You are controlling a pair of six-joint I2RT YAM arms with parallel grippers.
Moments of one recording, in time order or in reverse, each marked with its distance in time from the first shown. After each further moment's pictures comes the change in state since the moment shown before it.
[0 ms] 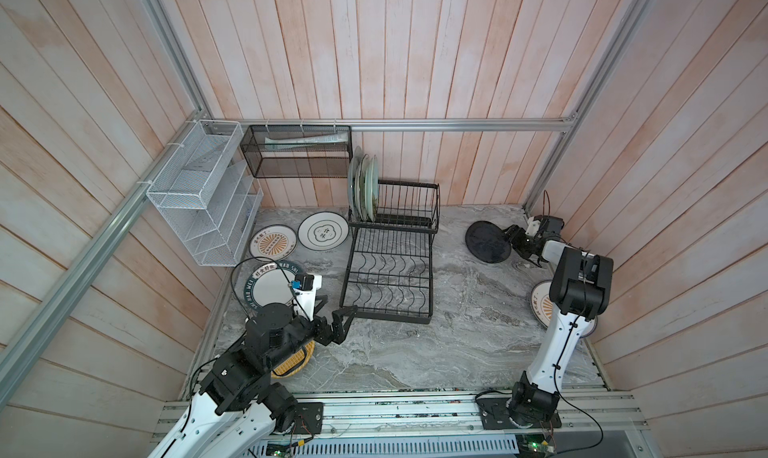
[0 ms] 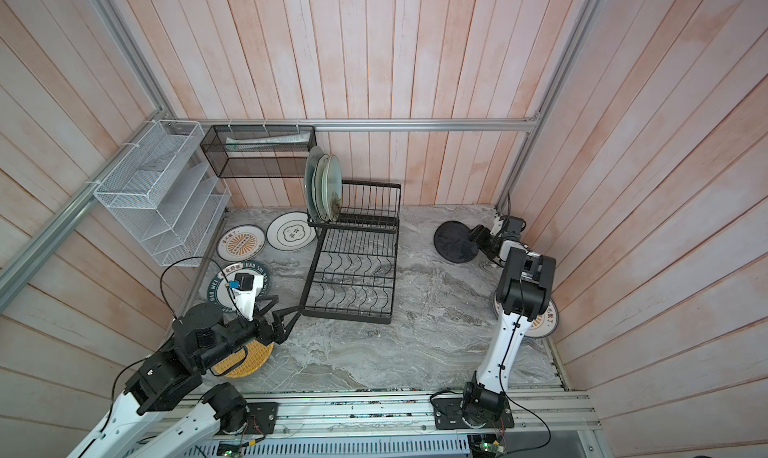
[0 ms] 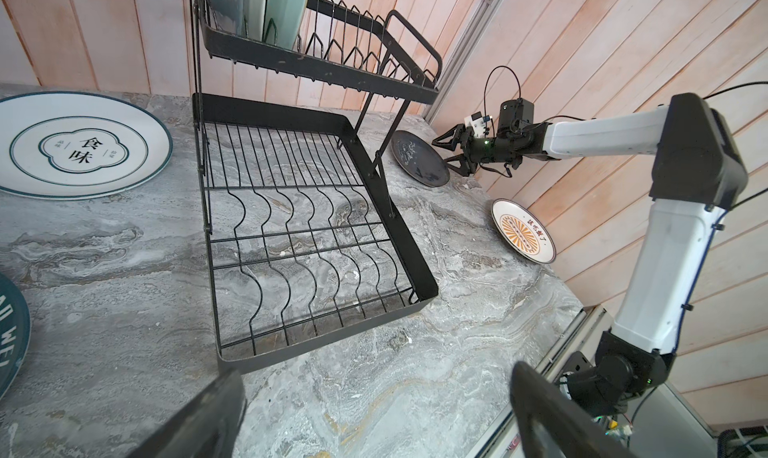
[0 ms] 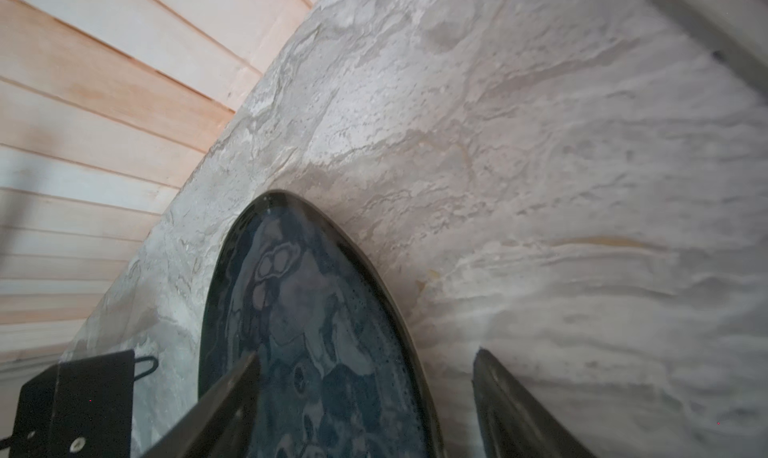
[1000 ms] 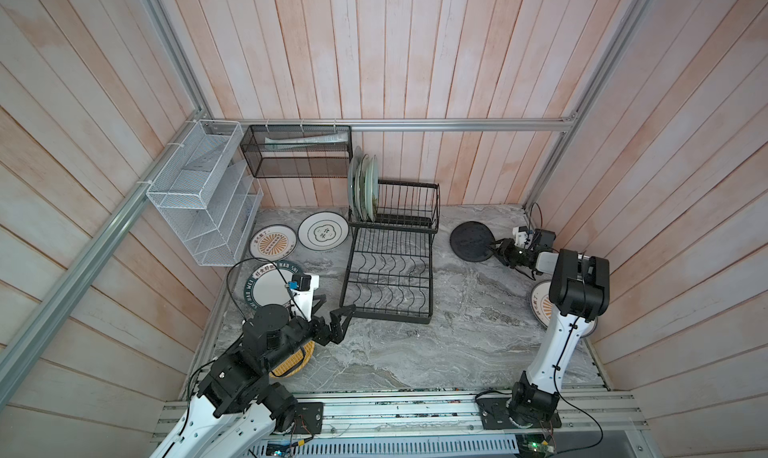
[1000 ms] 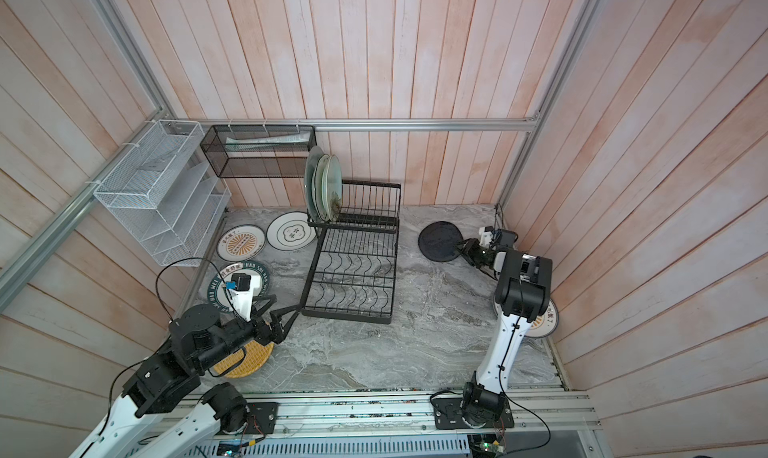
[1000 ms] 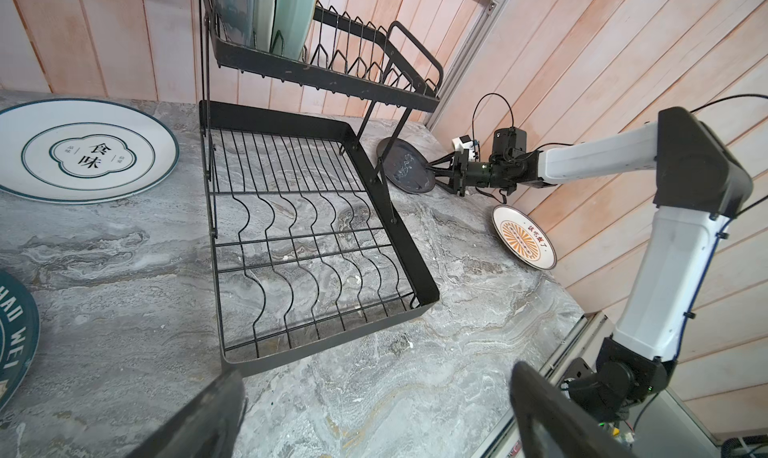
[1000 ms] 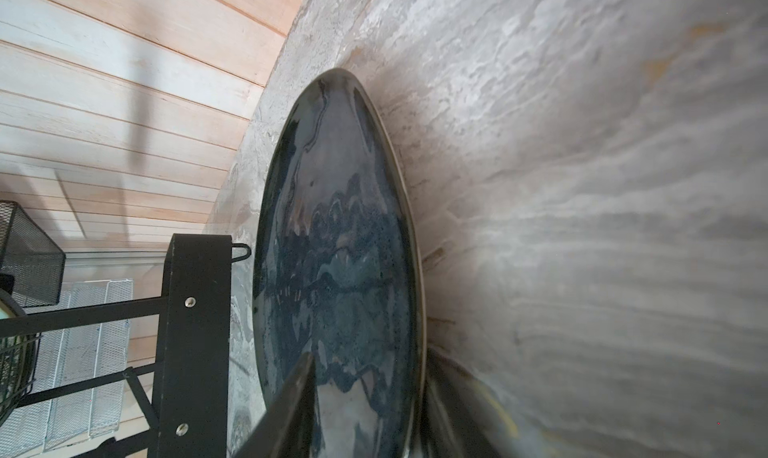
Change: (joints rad) left arm 0.010 -0.017 -0.002 0.000 -0.006 0.000; right arm 0.019 -0.038 -0.225 0.177 -0.290 0.084
